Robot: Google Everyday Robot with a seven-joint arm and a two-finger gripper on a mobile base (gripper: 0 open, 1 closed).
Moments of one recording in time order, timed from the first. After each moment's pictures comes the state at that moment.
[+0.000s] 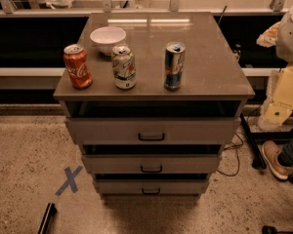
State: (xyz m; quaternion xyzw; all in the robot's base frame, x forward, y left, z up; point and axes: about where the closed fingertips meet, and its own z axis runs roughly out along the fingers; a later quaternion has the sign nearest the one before) arm 0.438 -0.217 0.976 -0.60 0.78 -0.03 0.16
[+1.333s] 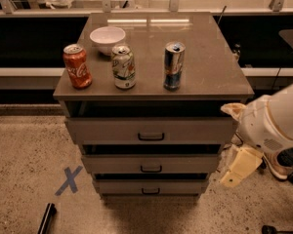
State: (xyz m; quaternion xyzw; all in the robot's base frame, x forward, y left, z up) arm 0.404 -0.165 0.831 -0.59 0.76 0.10 0.24
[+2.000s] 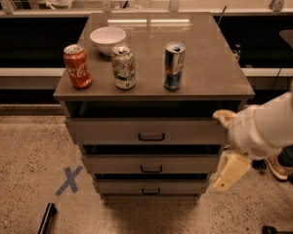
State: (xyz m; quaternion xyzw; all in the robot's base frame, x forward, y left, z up) arm 0.412 -0.165 0.801 -0.60 0.75 0.09 0.25
